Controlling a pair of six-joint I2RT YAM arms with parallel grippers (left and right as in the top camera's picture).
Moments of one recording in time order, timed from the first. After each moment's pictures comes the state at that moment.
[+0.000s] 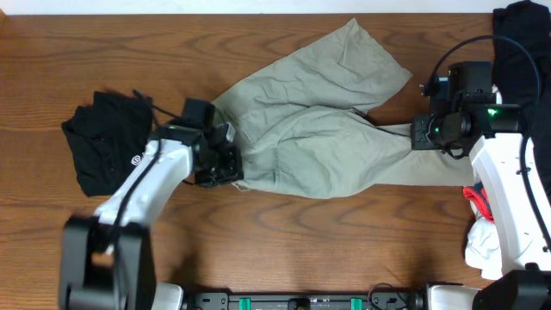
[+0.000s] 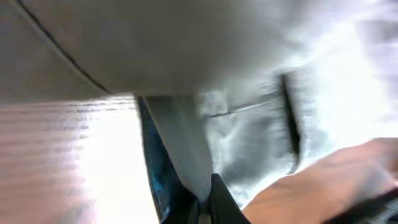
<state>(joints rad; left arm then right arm) -0.18 1.57 1.02 -0.84 0.44 -0.30 -0.01 1.49 1.26 -0.95 -0.04 -0.01</state>
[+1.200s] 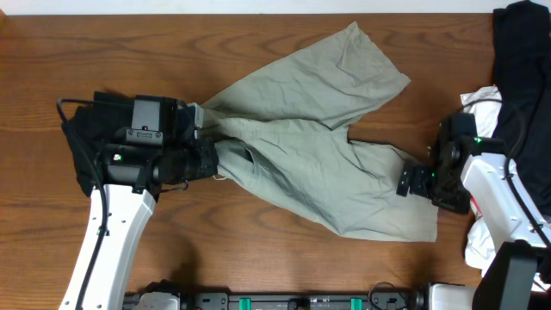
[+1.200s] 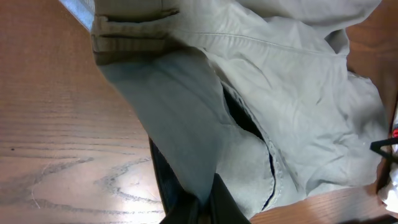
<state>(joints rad) -0.13 1.24 1.12 -1.02 0.32 -0.31 -0.10 1.50 0.89 -1.00 -0.02 0.29</state>
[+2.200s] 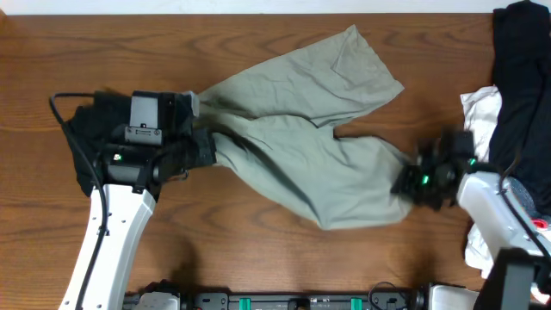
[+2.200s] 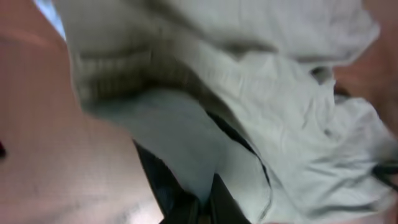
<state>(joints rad) -0.13 1.24 1.12 -0.88 0.25 -0.30 -0.11 1.44 0.79 -0.72 -0.38 0.28</state>
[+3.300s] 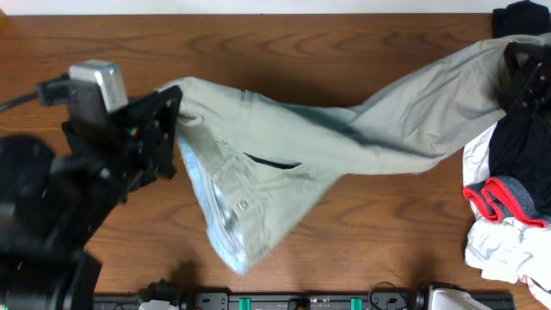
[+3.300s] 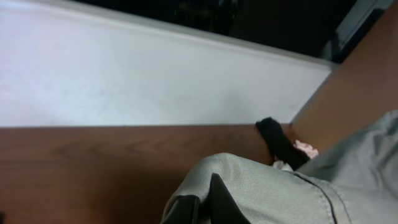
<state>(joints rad) -0.13 0.97 1.58 -0.84 0.35 -0.30 -0.11 1.34 2.13 -1.27 -0.20 0.12</state>
